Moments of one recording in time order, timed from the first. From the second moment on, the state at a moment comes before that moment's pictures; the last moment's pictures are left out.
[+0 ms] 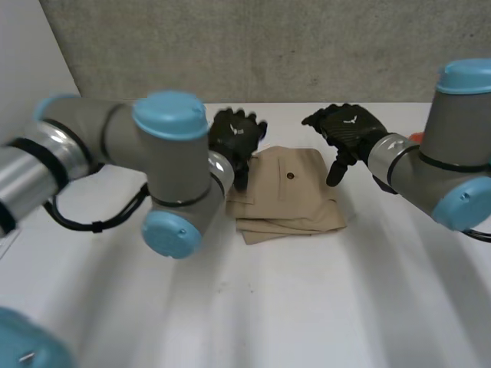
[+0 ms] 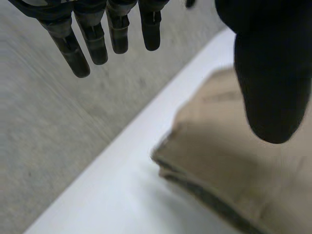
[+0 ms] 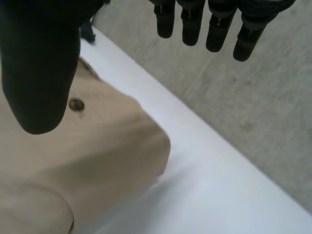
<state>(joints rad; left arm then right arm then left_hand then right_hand) 4.01 -2.41 -0.74 3.01 -1.66 3.53 1.92 -0.93 1.02 0.15 1.27 2.77 0.23 0.22 0.23 0.22 0.05 0.21 0.20 0.22 0.25 0.05</state>
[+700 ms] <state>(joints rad) 4.08 -1.89 -1.37 3.15 -1.18 3.25 2.04 -0.82 1.57 -0.69 1.35 2.55 0.23 0.22 0.23 0.22 0.05 0.58 0.61 0.61 0.61 0.42</state>
